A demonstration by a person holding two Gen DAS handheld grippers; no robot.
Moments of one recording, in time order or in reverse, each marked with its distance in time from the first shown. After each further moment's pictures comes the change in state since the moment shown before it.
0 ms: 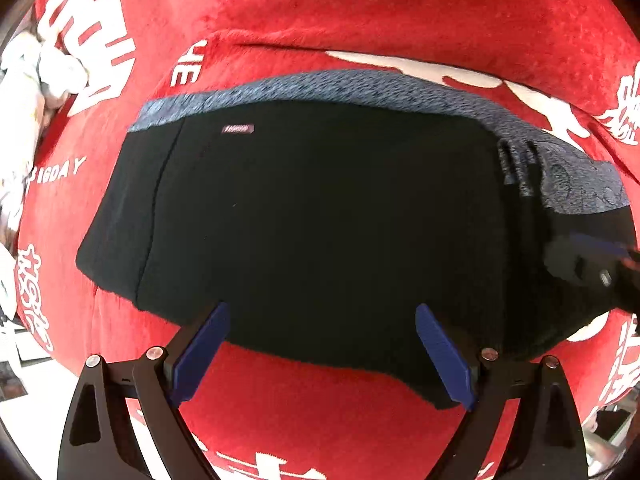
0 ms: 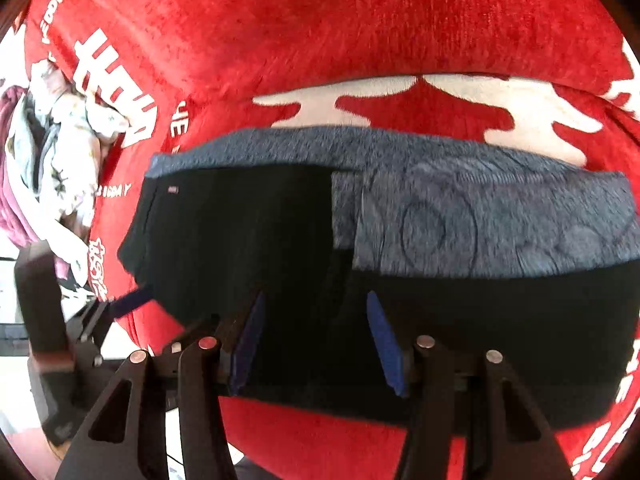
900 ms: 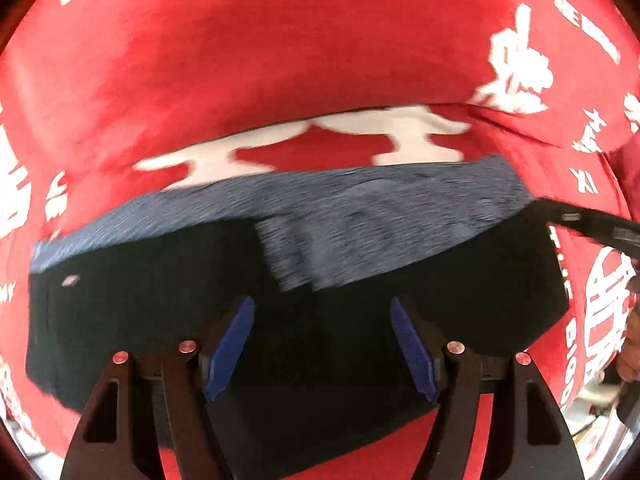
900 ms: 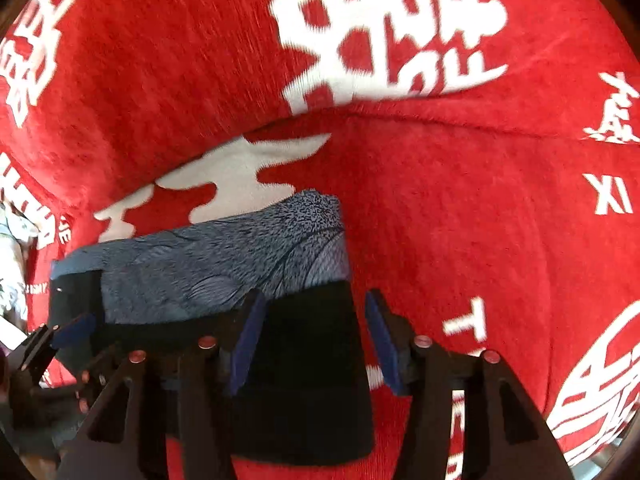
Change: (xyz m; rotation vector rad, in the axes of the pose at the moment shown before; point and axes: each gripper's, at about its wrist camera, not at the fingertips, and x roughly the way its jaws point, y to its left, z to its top) left arm -0.027 -0.128 0.033 0.239 -0.134 -0.162; right arm -0.093 -0.166 -0.021 0.244 -0.247 -0.261
